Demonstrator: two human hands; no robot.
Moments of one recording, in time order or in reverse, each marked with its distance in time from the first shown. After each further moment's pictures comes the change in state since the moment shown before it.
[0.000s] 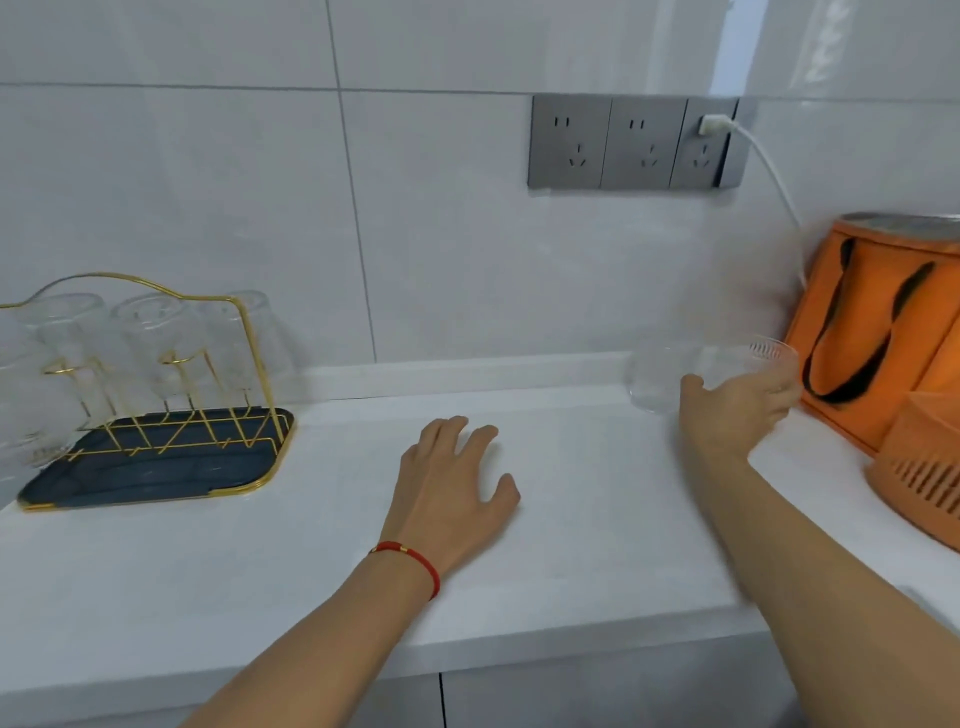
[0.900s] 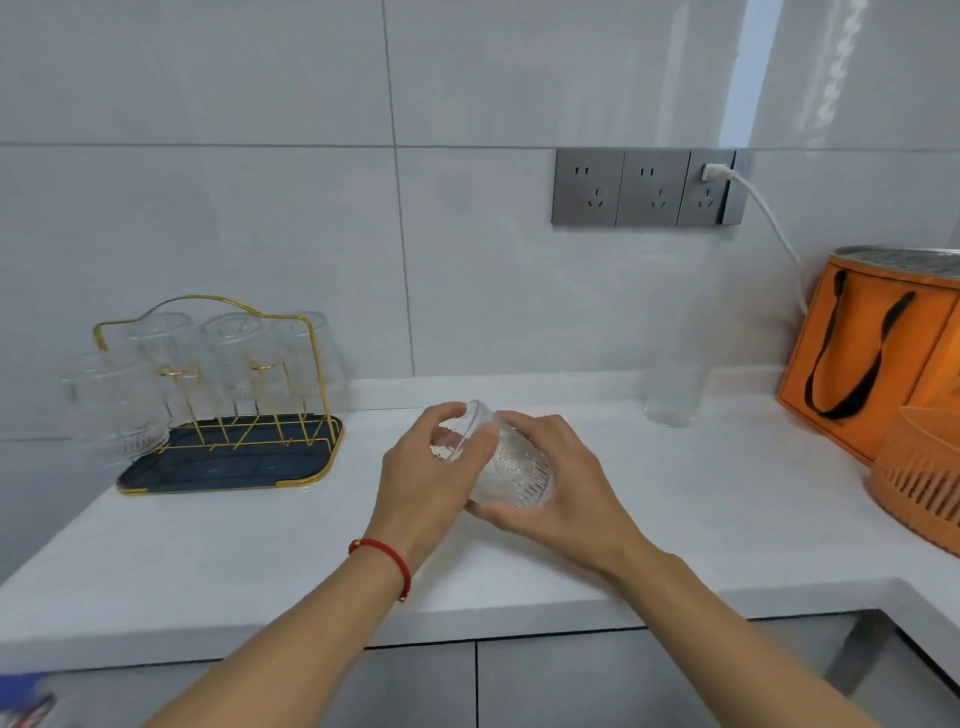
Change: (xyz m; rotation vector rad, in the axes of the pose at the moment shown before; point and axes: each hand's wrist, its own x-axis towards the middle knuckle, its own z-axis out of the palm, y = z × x) left_hand -0.039 0.009 -0.084 -0.803 0.198 -0.294; right_hand -0.190 -0.065 -0.064 0.297 -0.954 -0.728
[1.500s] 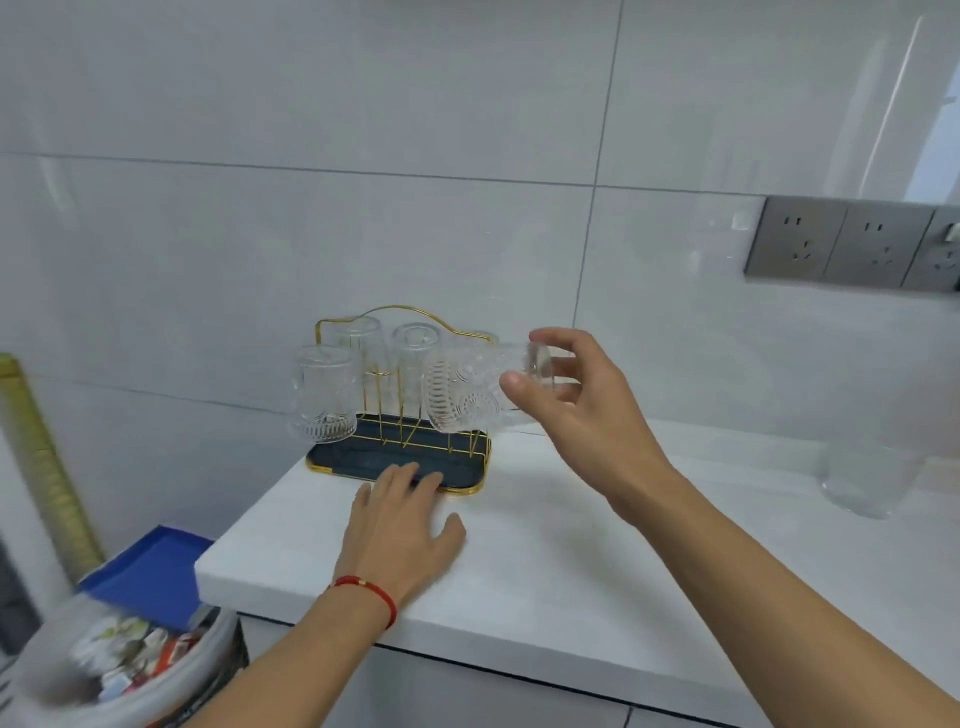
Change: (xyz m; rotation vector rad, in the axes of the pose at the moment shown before) left_hand -0.002 -0.093 -0.165 1.075 0.035 -0.031; right_hand 0.097 -0.152 0.076 0.314 -0.074 0.123
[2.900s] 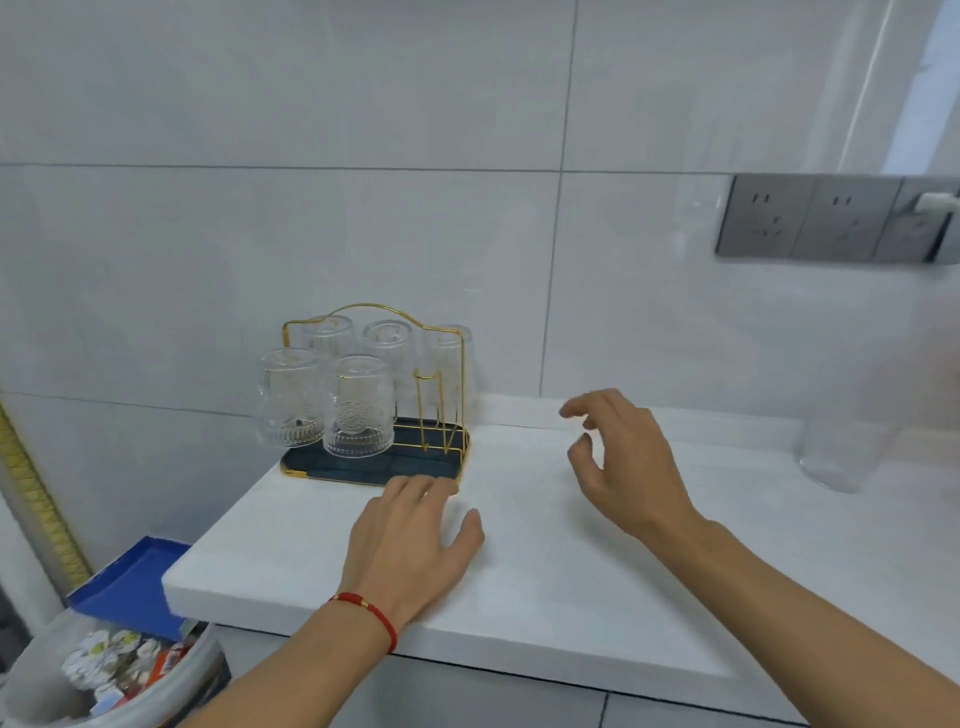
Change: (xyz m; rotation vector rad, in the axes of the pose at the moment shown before) left_hand -0.016 0.045 -0.009 -0.055 0.155 0.127; right_hand -0.004 0.110 -0.048 -0.677 0.186 -0.381
